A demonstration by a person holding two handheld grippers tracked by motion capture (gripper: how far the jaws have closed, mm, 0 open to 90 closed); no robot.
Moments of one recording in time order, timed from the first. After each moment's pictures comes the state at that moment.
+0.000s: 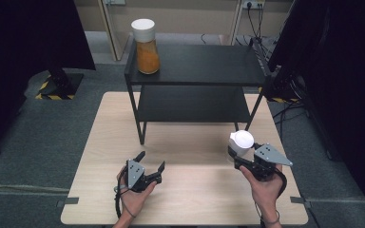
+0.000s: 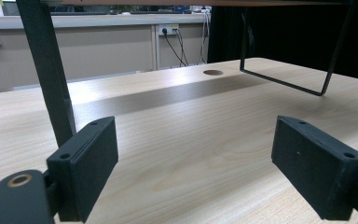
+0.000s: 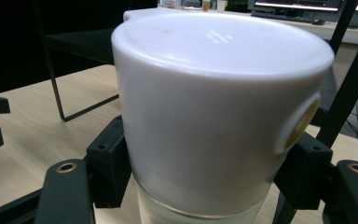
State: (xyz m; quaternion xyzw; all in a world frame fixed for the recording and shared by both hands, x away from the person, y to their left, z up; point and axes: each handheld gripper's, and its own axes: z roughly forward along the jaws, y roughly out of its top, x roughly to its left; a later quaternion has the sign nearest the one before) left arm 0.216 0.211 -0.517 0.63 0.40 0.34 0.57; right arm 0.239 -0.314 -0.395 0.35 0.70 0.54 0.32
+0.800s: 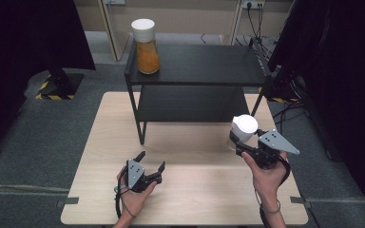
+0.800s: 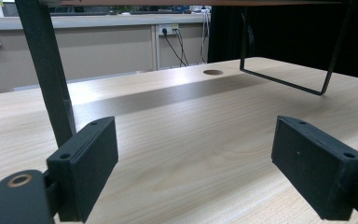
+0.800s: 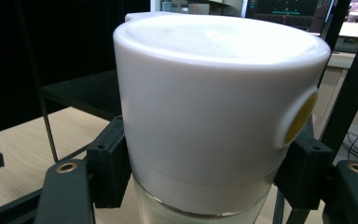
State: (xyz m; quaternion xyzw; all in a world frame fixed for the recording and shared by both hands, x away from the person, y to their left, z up) left arm 0.216 0.210 -0.516 0.63 0.40 0.34 0.57; right arm 0.248 -0.307 -0.360 0.35 0.67 0.56 0.34
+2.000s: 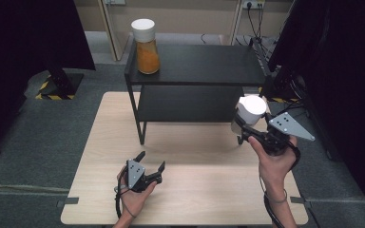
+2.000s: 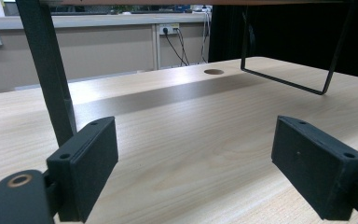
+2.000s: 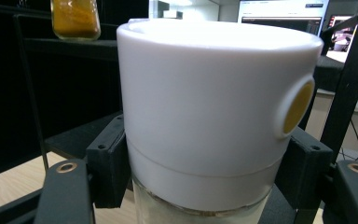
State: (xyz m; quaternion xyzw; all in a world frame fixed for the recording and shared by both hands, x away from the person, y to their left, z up) left arm 0.216 0.210 -0.516 0.64 0.40 0.35 0.56; right arm 0.251 -0.307 -0.313 0.34 0.64 0.59 0.36
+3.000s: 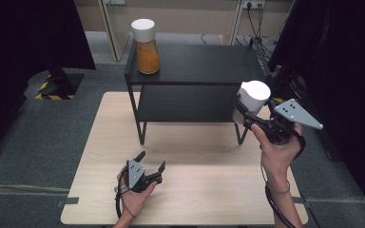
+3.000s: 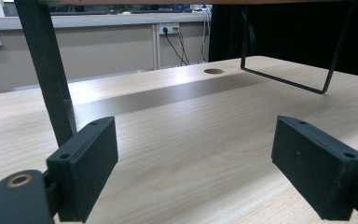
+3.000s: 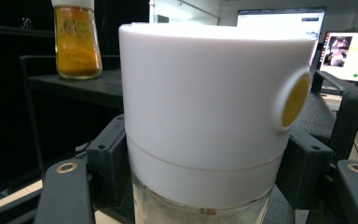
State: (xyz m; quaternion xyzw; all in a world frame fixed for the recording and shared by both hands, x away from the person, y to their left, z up) left arm 0.216 0.209 -0.515 0.64 0.40 0.35 0.56; right arm 0.256 -0.303 -0.283 0.33 0.62 0.61 0.36
